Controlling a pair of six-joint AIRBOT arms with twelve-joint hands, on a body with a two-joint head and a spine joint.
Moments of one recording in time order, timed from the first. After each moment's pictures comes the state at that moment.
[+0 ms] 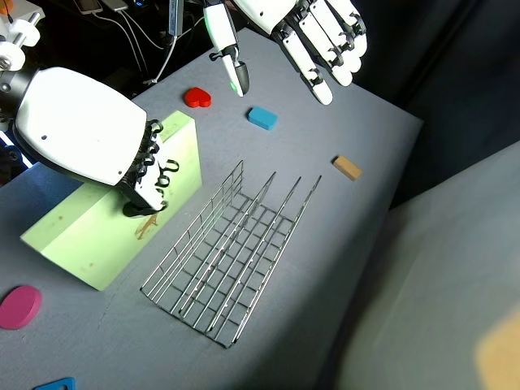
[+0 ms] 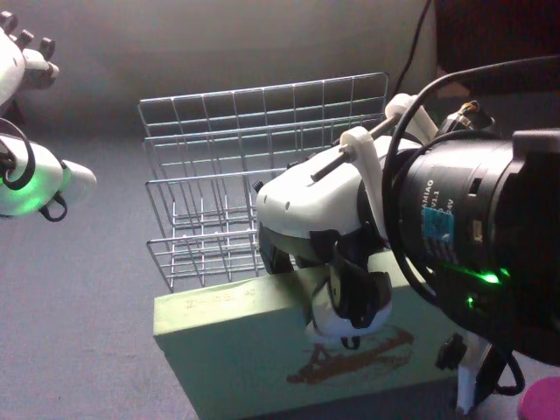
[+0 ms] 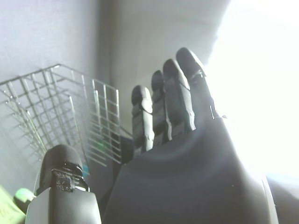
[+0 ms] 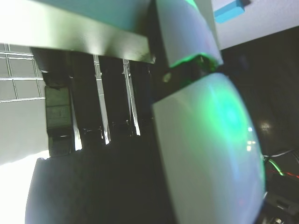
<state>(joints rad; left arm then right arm) 0.02 -0.63 0.49 1.24 1.00 0.24 -0.13 -1.25 0.63 -0.91 -0.91 0.15</state>
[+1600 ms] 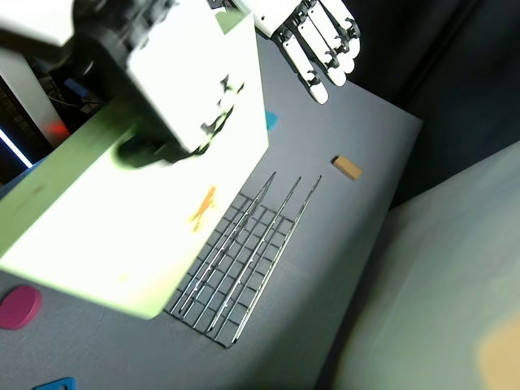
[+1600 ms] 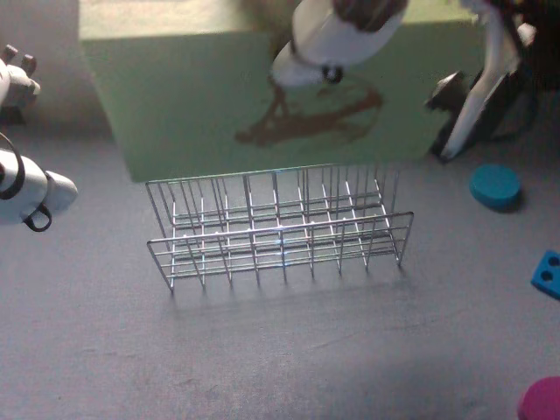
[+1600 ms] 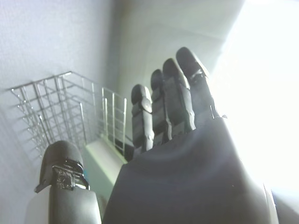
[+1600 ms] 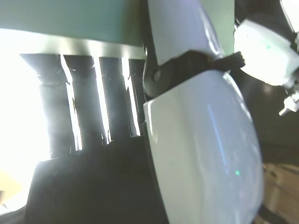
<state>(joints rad) 0.02 -0.63 0.48 1.20 1.06 0.24 0.19 -1.22 0.72 -0.96 -0.81 0.05</state>
